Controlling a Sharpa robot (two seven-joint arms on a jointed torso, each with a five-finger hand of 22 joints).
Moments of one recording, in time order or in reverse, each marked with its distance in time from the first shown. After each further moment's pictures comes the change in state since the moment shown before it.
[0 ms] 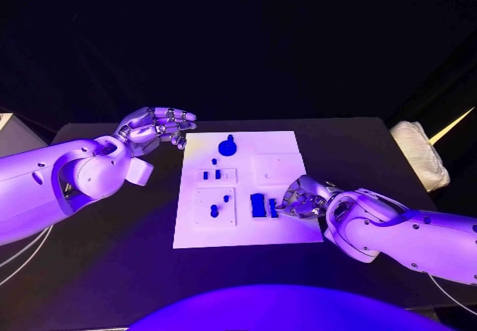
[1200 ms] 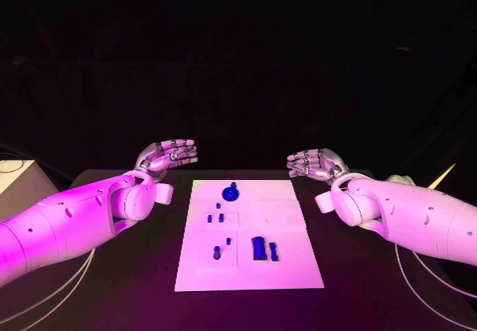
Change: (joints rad) left arm -0.056 0.265 -0.003 -0.397 0.124 -0.144 0.151; left_hand -0.021 -0.049 -0.063 0.092 -0.022 -0.028 -0.039 -0.077 -0.067 0.043 0.036 -0.383 -0.123 -0.295 0.120 -0.898 -0.348 0.000 -0.218 0.139 -0.790 -0.567; right arm 0.125 0.240 0.041 -0.606 1.043 0.101 0.787; right_hand 0.116 -0.026 0.220 -0.113 0.046 -0.186 0.140 -0.189 -0.084 -0.394 0.167 -1.492 -1.130 -0.444 0.191 -1.335 -0.953 0.070 -0.542 0.210 -0.988 -0.945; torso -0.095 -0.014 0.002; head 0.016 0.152
